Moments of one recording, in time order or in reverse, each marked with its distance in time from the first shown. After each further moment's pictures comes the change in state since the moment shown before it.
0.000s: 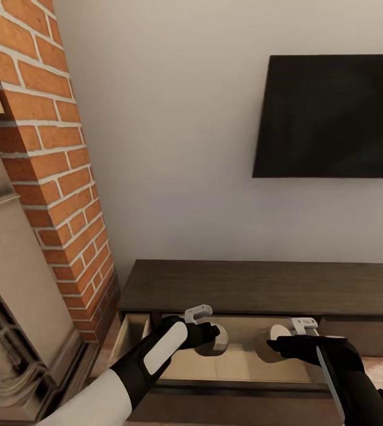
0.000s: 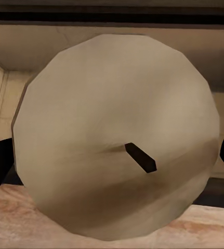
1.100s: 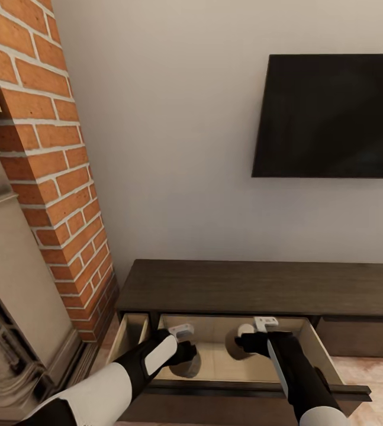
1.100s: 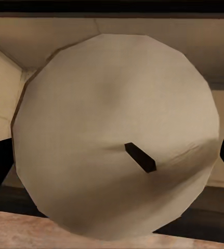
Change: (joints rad) left arm -0.085 -0.011 -0.095 0.437 -0.012 -0.083 -0.117; right arm -0.165 0.178 0.044 0.396 -0.013 -0.197 -0.219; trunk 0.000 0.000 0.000
